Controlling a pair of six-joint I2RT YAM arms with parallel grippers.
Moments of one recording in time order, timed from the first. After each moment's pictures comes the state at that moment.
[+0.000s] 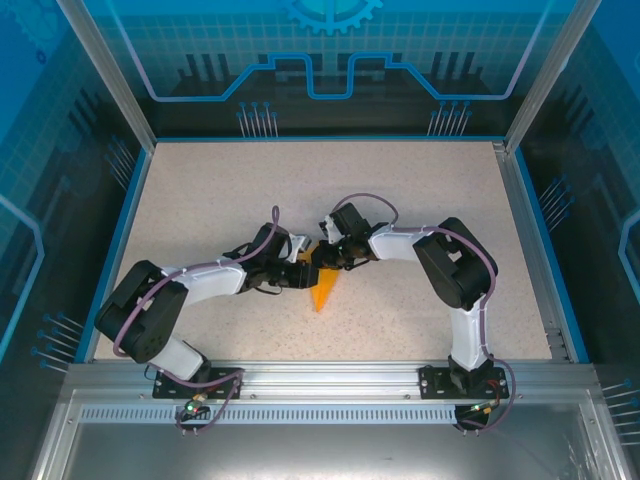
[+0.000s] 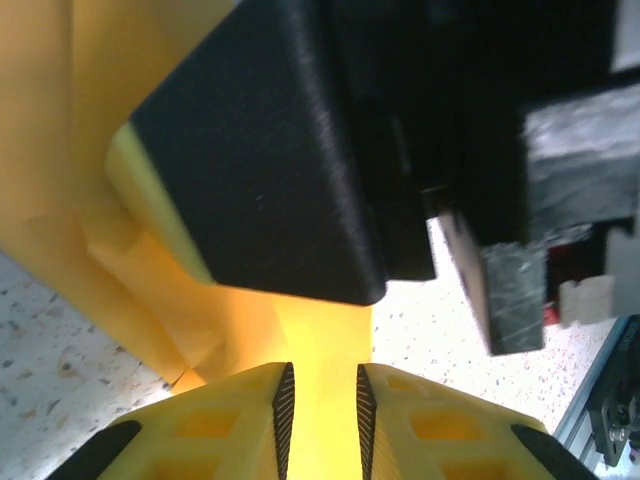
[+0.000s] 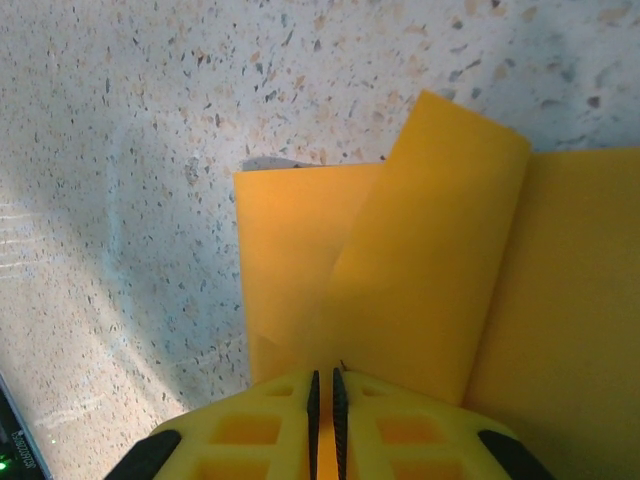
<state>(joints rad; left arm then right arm) -0.53 1.54 0.68 -0.02 0.49 -0.51 0.64 2.00 1.14 -0.15 -0.48 0.60</state>
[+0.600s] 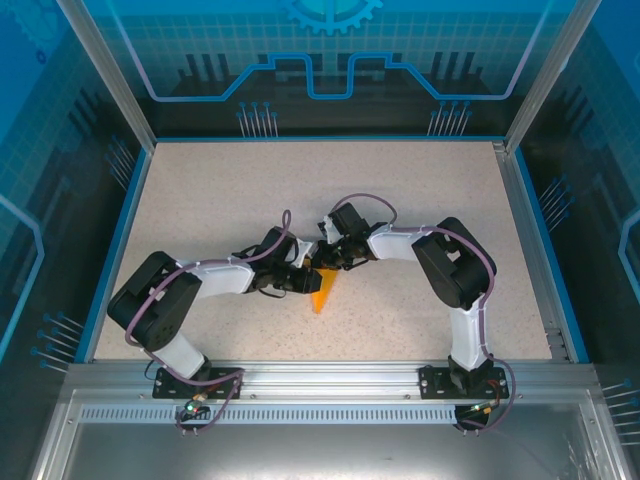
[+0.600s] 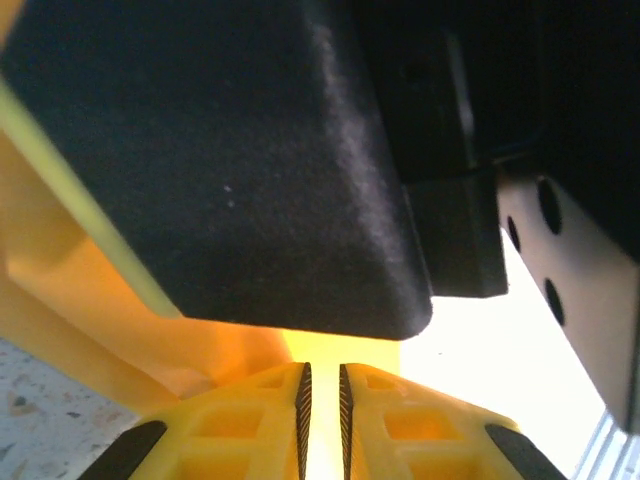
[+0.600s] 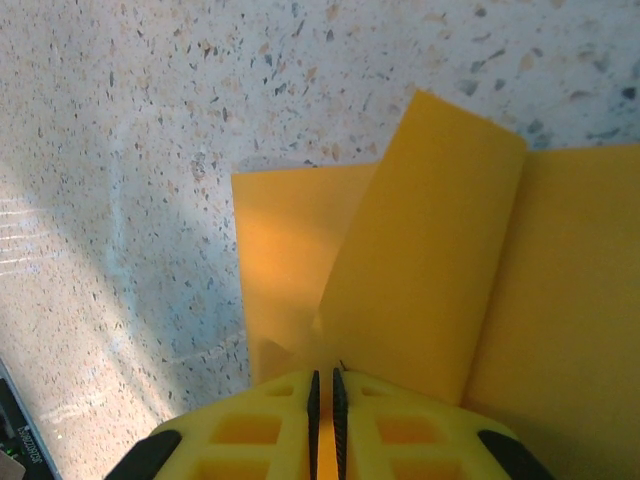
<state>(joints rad) -0.56 1.62 0.69 -0.01 0.48 -0.46 0.64 2.01 1.15 -0.16 -0.49 0.60</state>
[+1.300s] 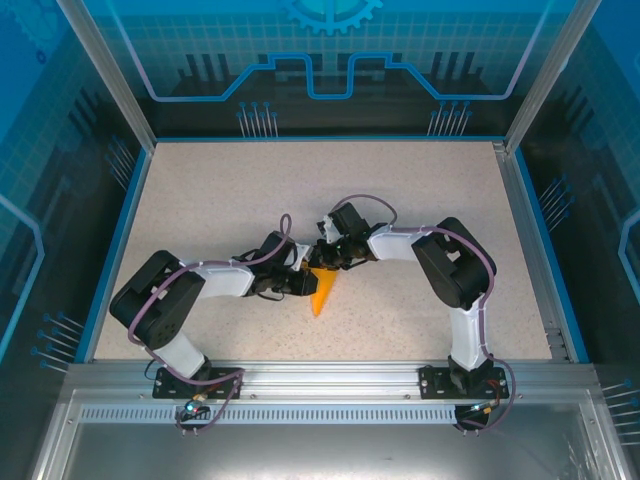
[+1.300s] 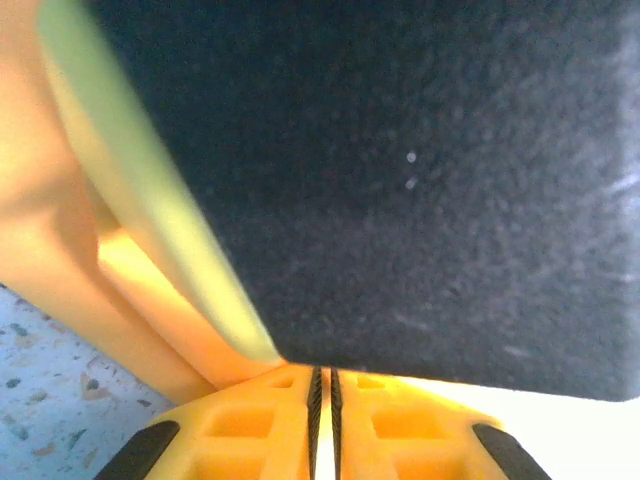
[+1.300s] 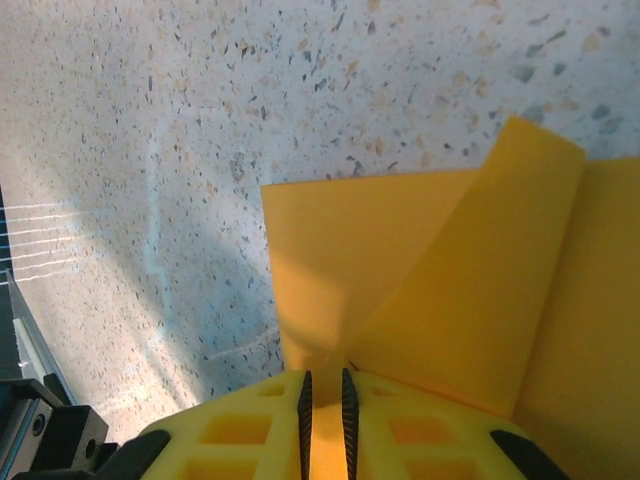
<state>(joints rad) -0.56 1.64 0.65 0.03 0.42 -0.45 0.64 2.01 1.14 -0.11 -0.55 0.68</state>
